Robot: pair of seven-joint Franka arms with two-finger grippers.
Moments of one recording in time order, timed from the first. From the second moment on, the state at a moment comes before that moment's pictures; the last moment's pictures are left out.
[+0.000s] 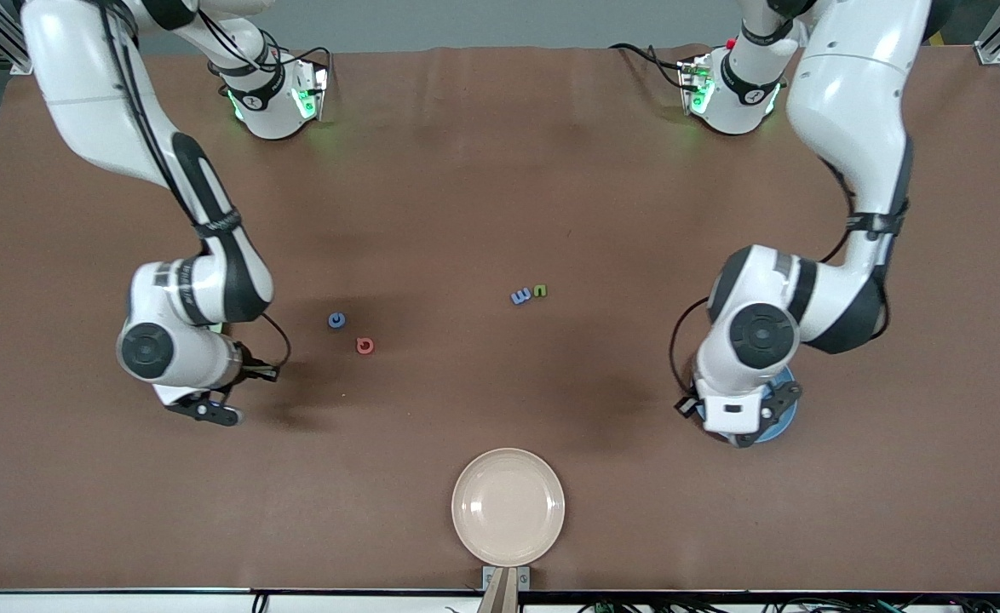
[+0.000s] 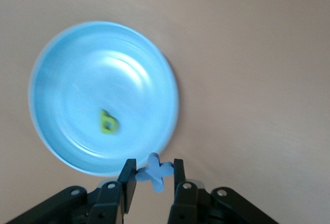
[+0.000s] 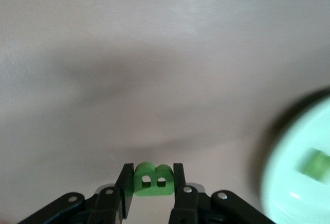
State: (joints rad) left arm -0.22 0.63 -0.08 -1.50 0.19 2.08 -1.08; right arm 0.12 0.56 -0.04 -1.73 -0.01 2.11 0.32
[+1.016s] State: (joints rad) left arm -0.07 0.51 -0.10 -1.87 0.19 2.34 -0.94; right arm -0.17 0.36 -0.05 -2.20 -0.01 2.46 -0.14
